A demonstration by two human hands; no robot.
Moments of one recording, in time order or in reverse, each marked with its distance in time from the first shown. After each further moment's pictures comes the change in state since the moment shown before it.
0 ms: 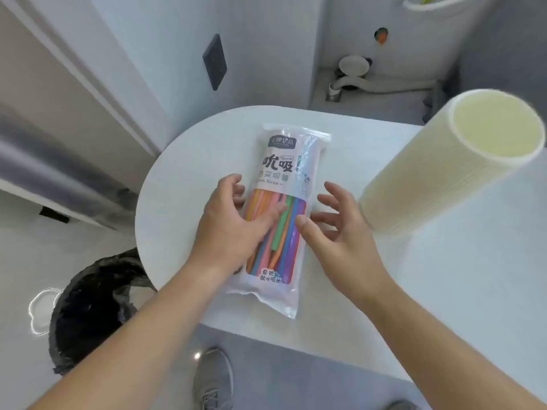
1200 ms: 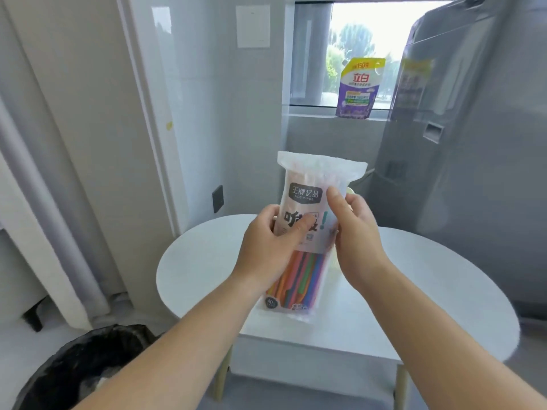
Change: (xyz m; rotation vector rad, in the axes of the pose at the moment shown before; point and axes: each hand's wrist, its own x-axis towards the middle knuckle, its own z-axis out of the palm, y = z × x) left_hand -0.149 0.085 -0.006 -0.437 0.003 0.493; right_hand -0.129 -0.077 -0.062 0.436 0.153 -0.445
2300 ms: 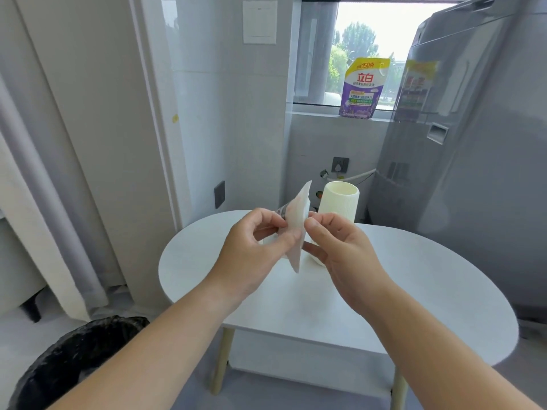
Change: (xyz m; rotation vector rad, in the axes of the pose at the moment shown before) left_hand -0.026 -0.005 -0.035 -0.140 -0.058 0.015; right_hand -0.028 0.020 0.004 -0.009 -0.221 0.025
